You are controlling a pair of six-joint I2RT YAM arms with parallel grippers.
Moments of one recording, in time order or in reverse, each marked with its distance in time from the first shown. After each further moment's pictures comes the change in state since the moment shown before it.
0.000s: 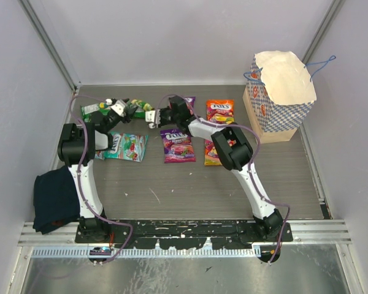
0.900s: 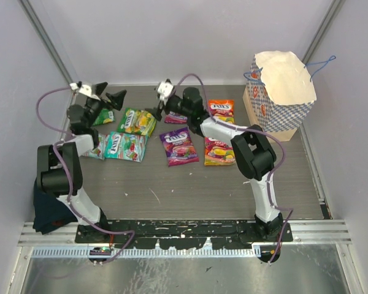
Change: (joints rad) left arm 0.038 -0.466 -0.191 -0.048 -0.158 -0.420; right arm 0.005 -0.392 -0.424 0.420 0.011 0.541
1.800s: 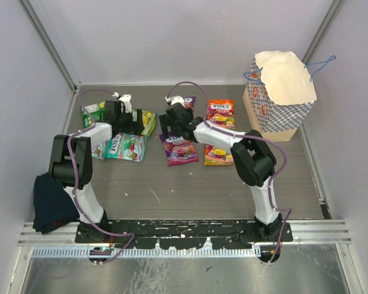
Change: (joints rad) left arm -0.214 0.070 0.248 -1.319 -0.457 0.097; right arm 0.096 -0.054 0.082 -0.922 0.834 0.799
